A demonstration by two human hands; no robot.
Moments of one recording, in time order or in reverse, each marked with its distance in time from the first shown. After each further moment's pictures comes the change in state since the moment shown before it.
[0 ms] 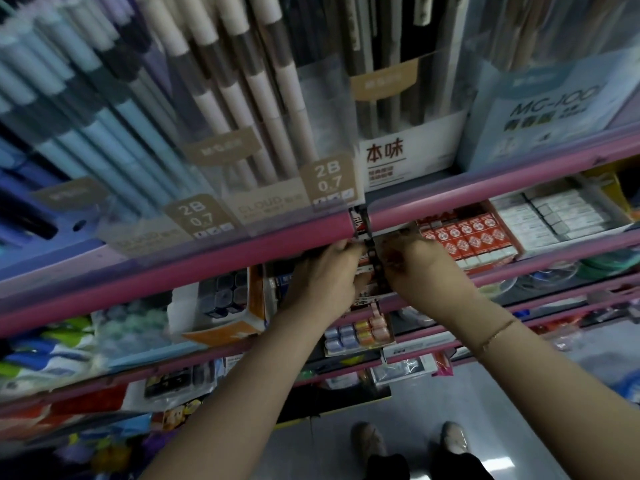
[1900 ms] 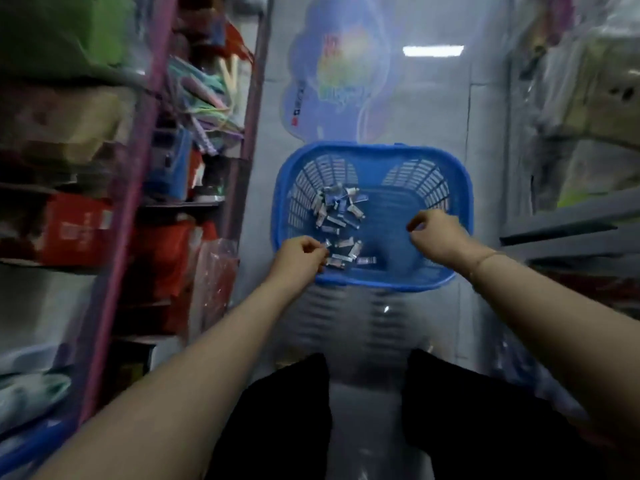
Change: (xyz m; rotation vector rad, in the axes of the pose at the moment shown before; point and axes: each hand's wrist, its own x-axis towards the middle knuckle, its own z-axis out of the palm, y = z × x) left_hand 0.037 0.600 0.697 -0.414 -1.138 0.133; right_hand -0.515 0.780 0.063 0.450 0.350 1.596
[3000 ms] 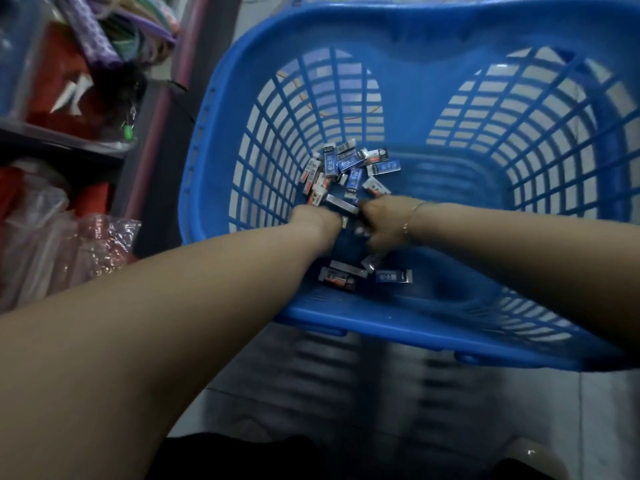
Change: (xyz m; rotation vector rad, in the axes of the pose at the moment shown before) left_hand 0.300 -0.120 0.124 1.584 -0.118 0.241; right_hand 0.252 0.048 0.210 -0.727 -0.222 -0.609
